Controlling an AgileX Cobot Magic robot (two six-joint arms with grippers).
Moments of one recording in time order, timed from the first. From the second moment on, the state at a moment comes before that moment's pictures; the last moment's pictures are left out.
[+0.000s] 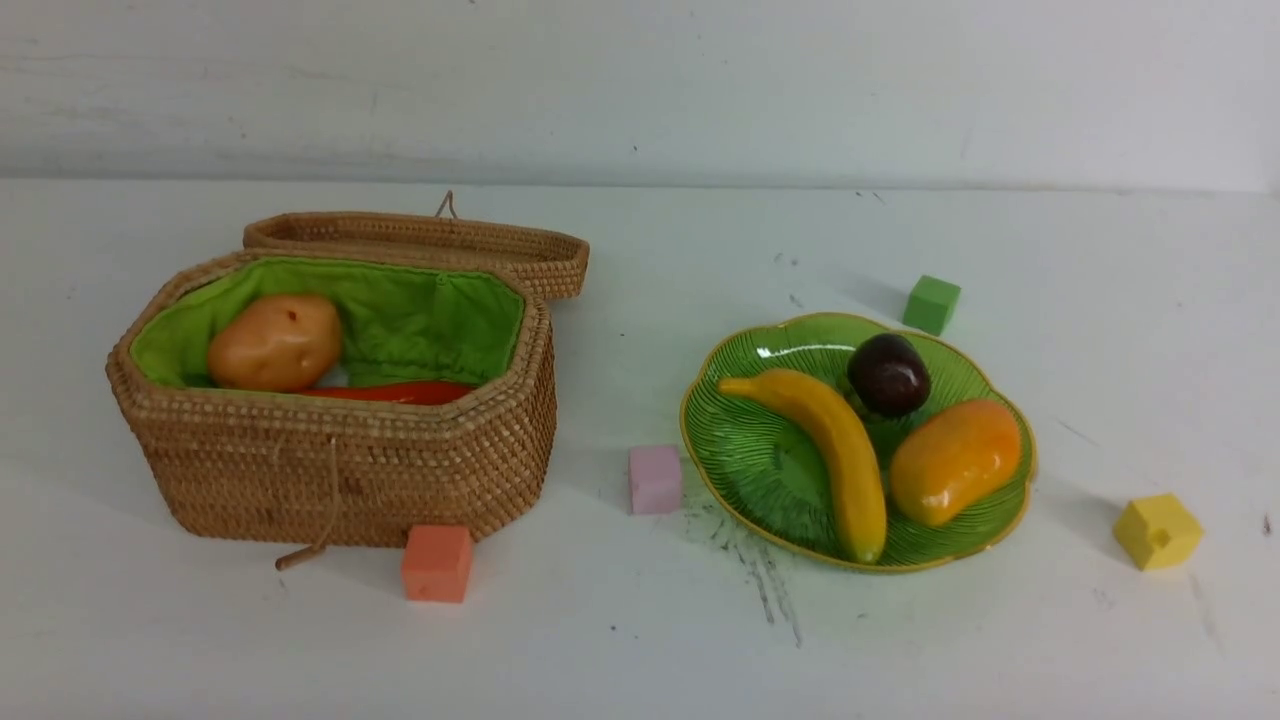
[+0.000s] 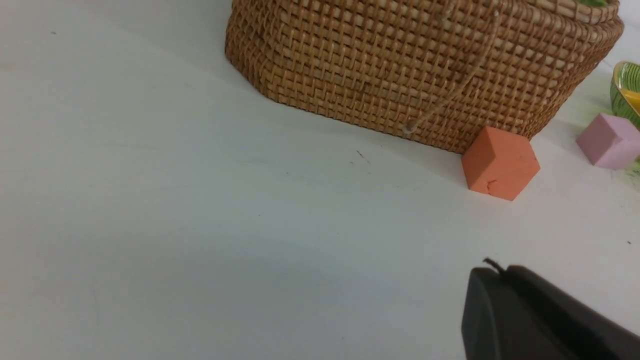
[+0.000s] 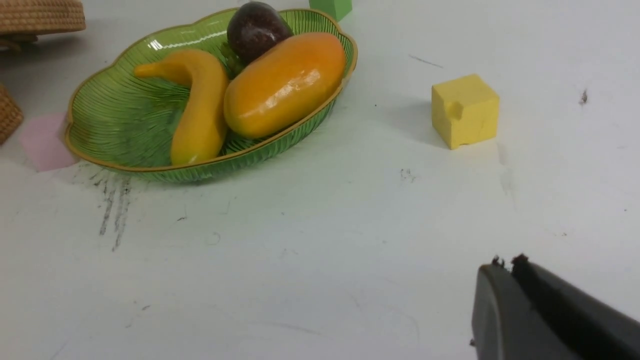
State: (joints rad) right arm -0.04 -0.01 0.01 0.25 0.41 -0.09; left arm -0.10 -0.01 0.03 -0.08 0.37 -0.29
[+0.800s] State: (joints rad) right arm -0.04 -0.01 0.01 0.25 0.41 -0.09; left arm -0.10 -0.01 0.03 -0.08 0.37 -0.29
